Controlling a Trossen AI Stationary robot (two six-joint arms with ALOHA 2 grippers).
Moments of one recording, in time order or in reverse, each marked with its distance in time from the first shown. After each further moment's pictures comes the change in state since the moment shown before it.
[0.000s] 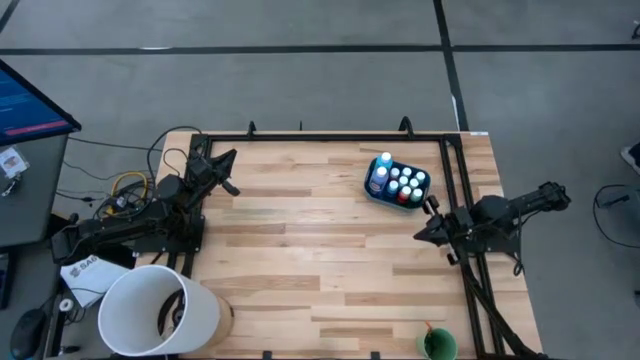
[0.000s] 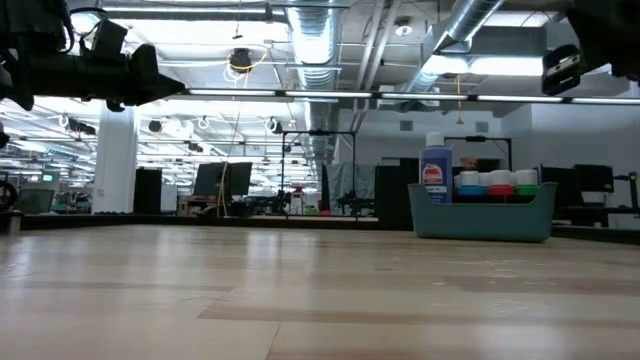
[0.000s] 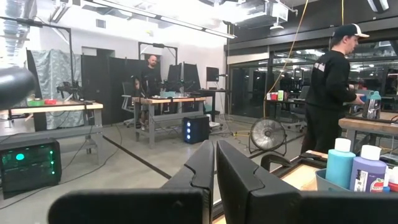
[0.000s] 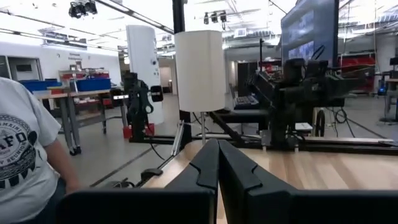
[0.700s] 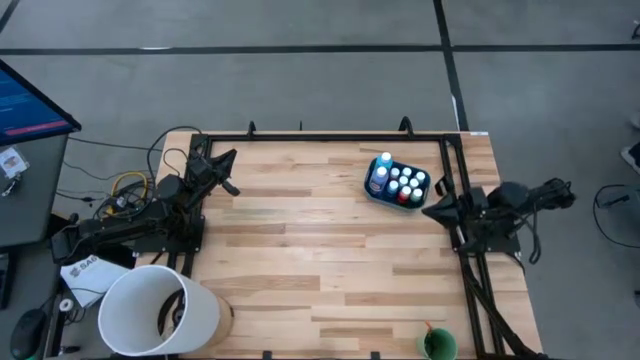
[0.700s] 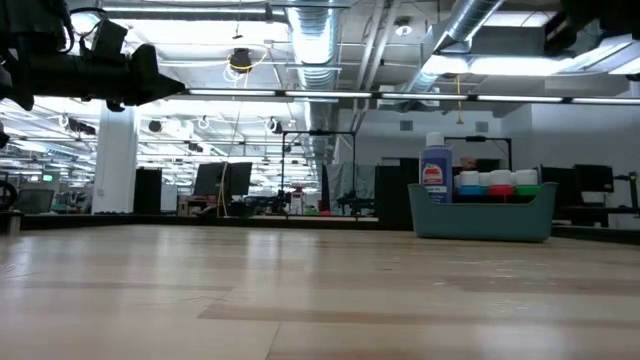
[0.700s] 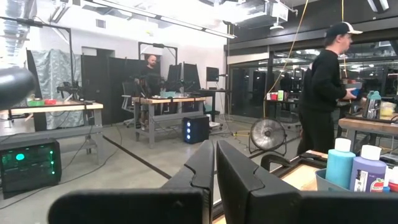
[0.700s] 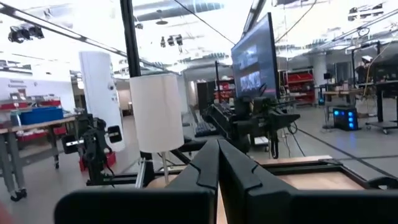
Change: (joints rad) left arm 0.000 0.000 0.000 0.000 0.000 0.000; right arm 0.000 0.081 0.221 -0.061 0.199 0.000
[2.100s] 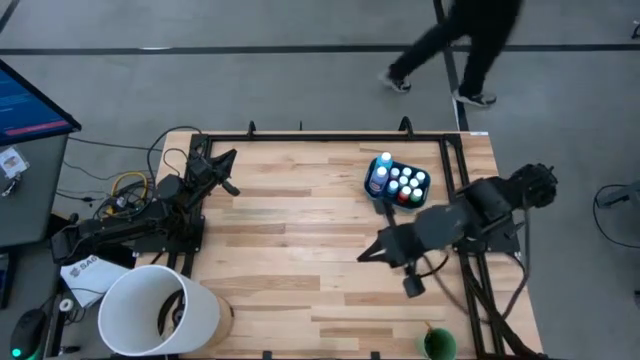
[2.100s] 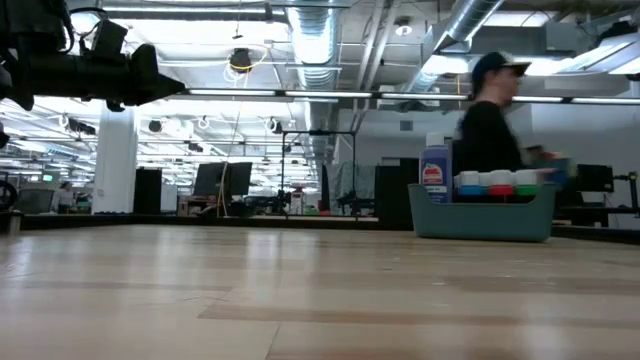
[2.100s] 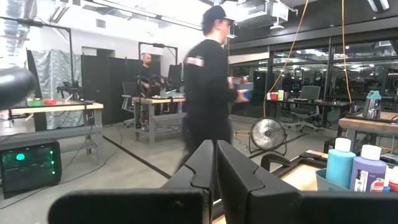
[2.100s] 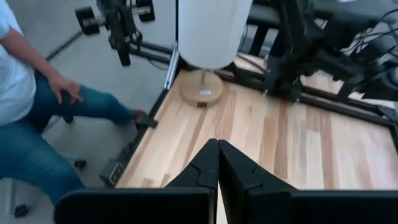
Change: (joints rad) left arm 0.000 0.000 0.000 0.000 0.000 0.000; right arm 0.149 1.487 1.761 -1.118 -0.030 -0.027
